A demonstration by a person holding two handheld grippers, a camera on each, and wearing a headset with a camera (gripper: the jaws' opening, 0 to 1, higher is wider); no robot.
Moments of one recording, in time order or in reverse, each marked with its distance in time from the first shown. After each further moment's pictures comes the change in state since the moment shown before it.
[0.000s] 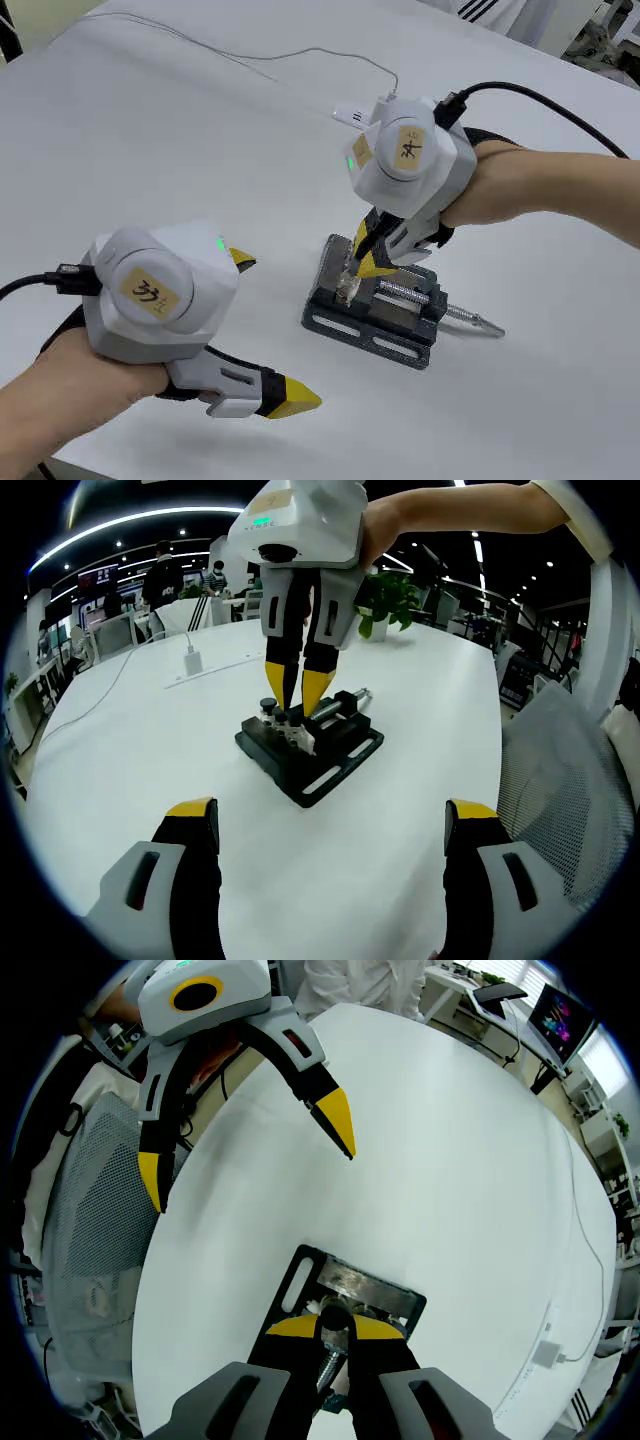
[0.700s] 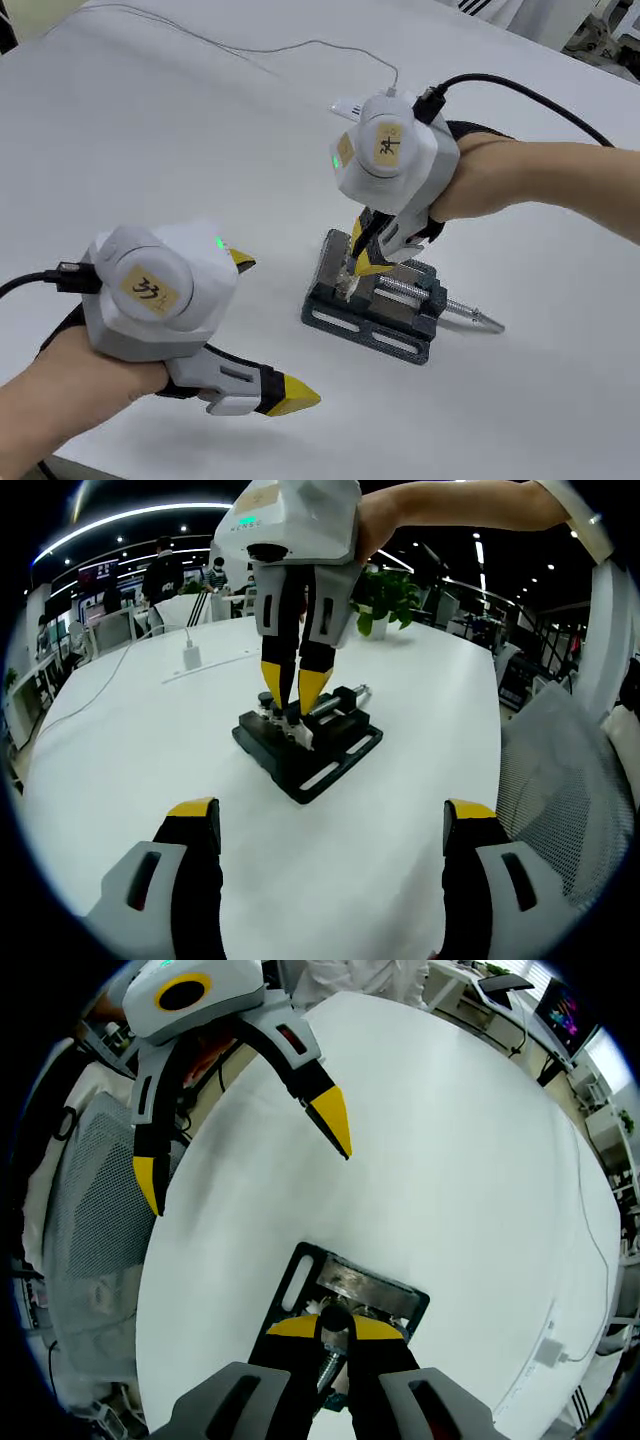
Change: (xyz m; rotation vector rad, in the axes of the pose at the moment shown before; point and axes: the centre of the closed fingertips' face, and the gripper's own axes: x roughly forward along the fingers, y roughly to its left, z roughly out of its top) left arm 0.003 -0.001 -0.004 -0.014 0.007 -0.009; right arm 0.004 -0.001 -0.001 0.023 0.048 0.014
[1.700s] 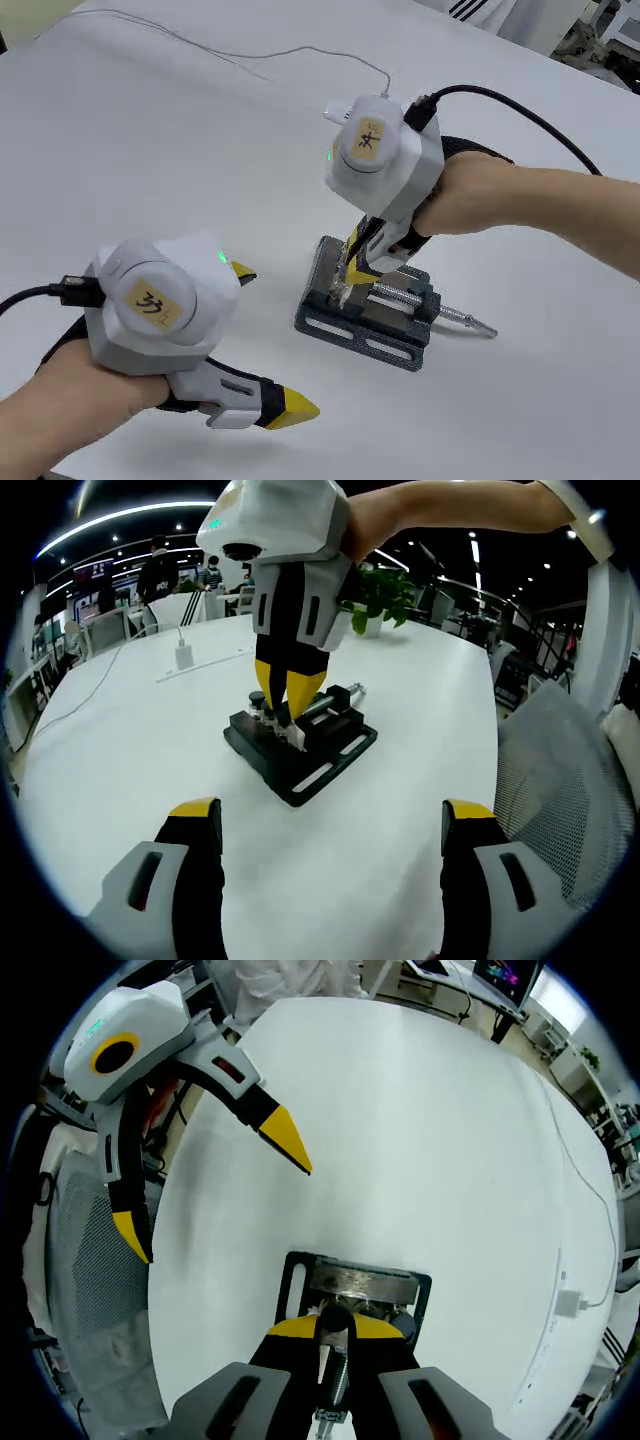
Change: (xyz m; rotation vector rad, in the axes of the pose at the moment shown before) left arm 0.005 -0.004 -0.001 0.004 0.005 -0.022; right arm 0.001 0.000 0.001 0.209 -0.021 -0.025
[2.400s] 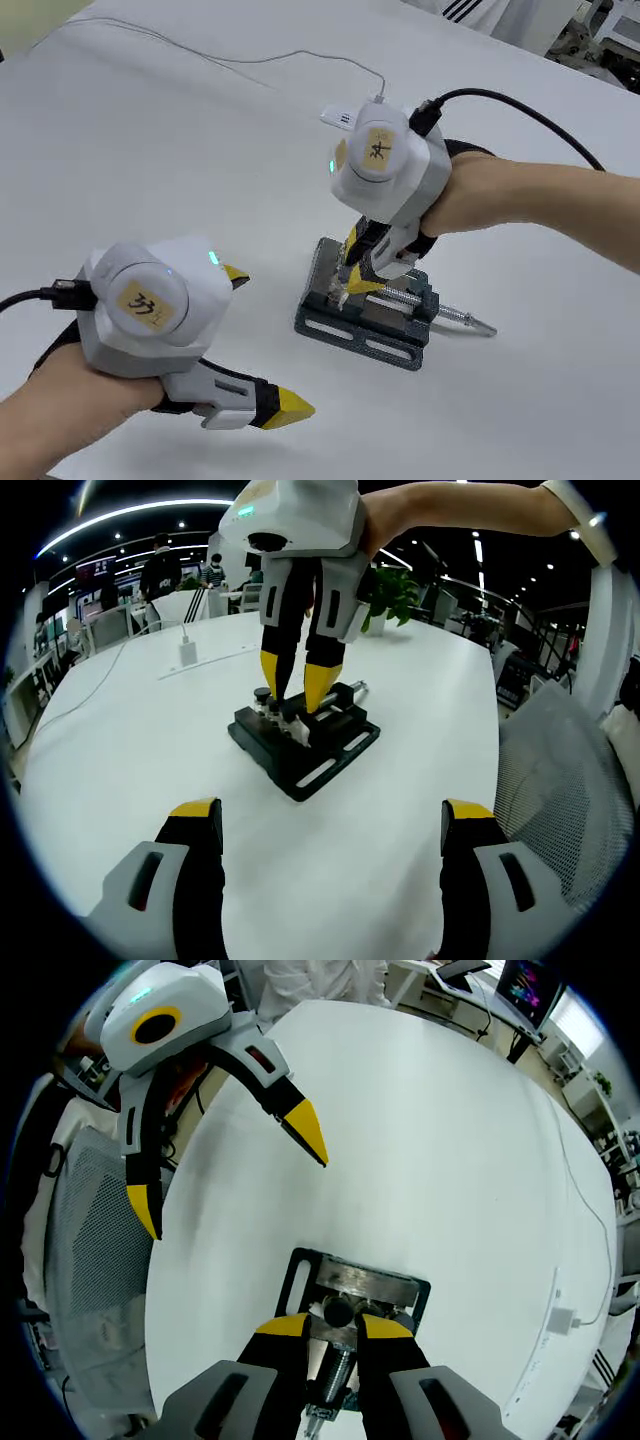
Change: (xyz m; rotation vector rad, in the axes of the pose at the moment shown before) left arm -0.003 0.003 -0.002 -0.008 0.009 0.009; right arm -0.009 0.002 -0.002 -0.076 -0.028 -0.004
